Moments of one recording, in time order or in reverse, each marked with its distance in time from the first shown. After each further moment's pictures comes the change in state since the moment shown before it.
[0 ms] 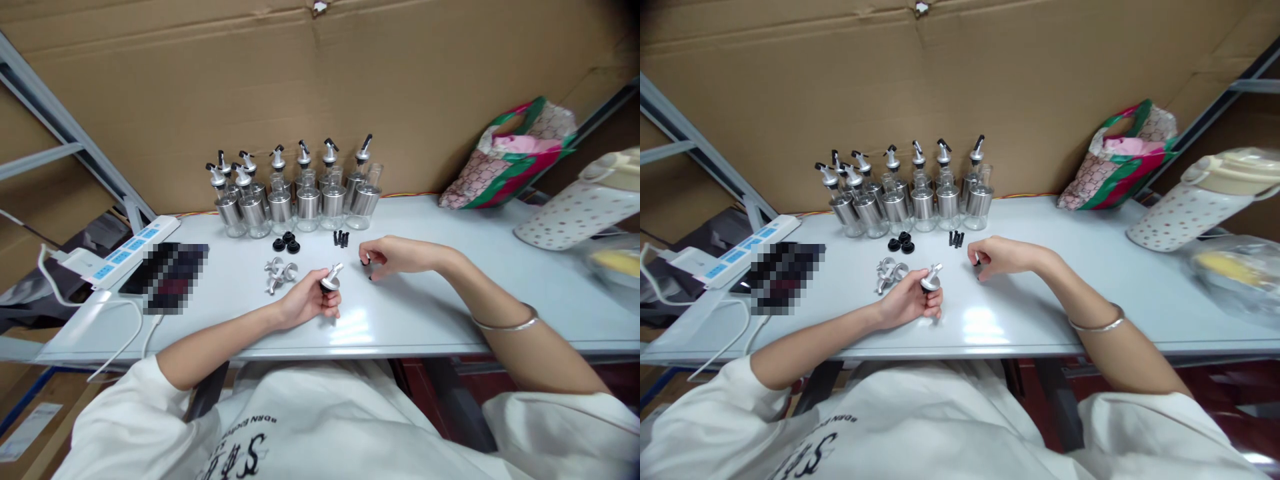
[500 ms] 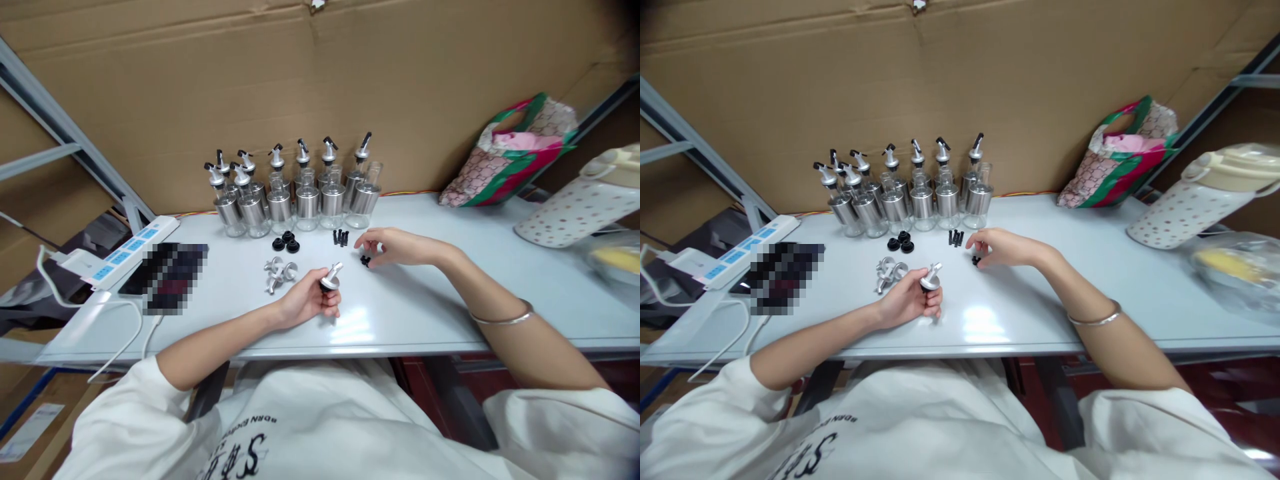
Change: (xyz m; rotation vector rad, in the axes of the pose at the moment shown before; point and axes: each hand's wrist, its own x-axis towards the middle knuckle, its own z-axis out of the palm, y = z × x) left_hand 0.000 0.000 -0.001 -0.001 -0.006 0.001; right_hand 0.007 0.016 0.000 0.018 0.174 -0.051
